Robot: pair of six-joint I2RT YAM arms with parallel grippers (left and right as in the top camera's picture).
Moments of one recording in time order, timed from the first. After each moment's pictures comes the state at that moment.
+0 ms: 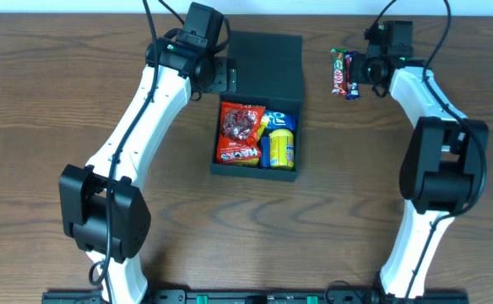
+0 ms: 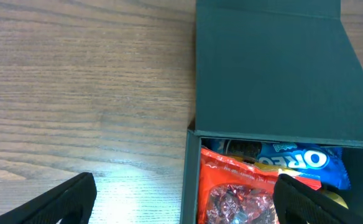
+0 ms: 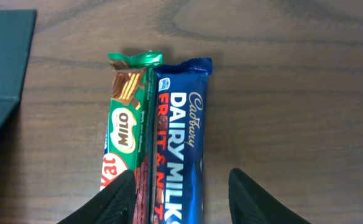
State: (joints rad) left arm -0.35 1.95 1.80 -0.94 -0.05 -0.31; right arm -0.05 2.25 1.68 -0.38 -0.11 0.07
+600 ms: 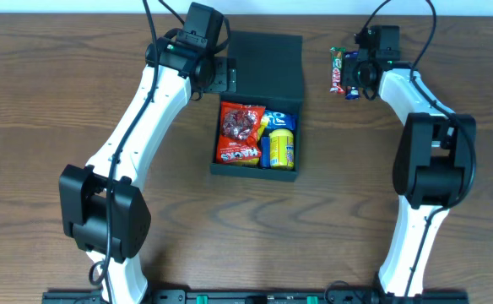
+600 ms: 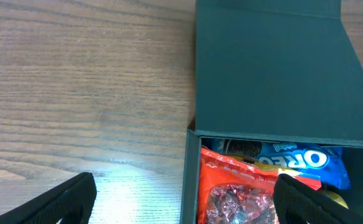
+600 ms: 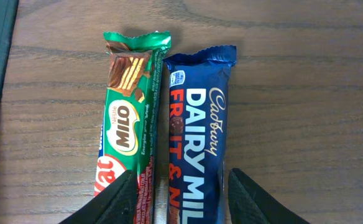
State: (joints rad) left arm -0.35 1.95 1.80 -0.94 -0.05 -0.31; right arm -0.02 2.29 1.68 -0.35 -0.07 0.09
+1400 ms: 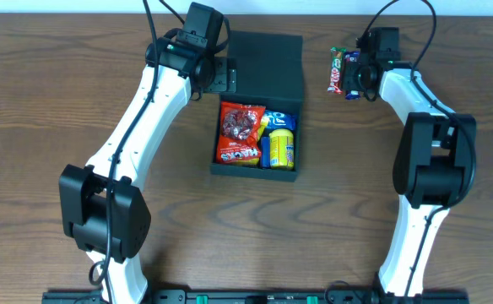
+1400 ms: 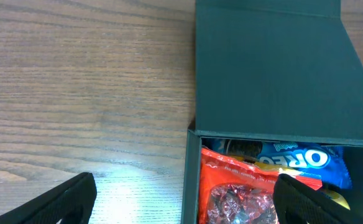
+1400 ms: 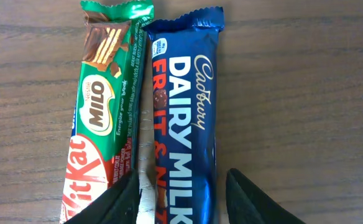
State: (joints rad) left arm -0.35 1.95 1.80 -0.94 -0.05 -0.31; right arm -0.02 2.30 1.68 -0.41 -0.06 0.12
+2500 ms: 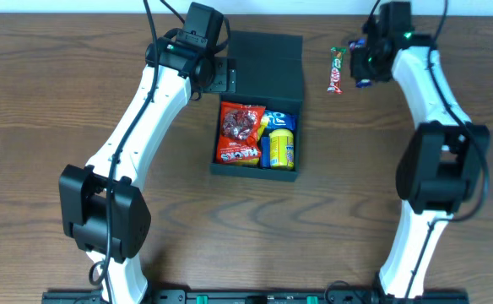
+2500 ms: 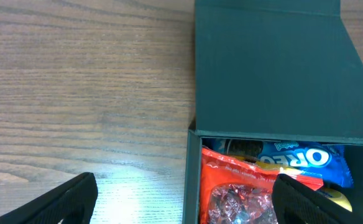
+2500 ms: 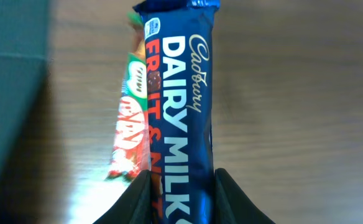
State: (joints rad) left arm -0.35 1.95 1.80 -0.94 -0.05 -0.29; right arm -0.02 2.21 1.96 -0.86 -0.05 0.03
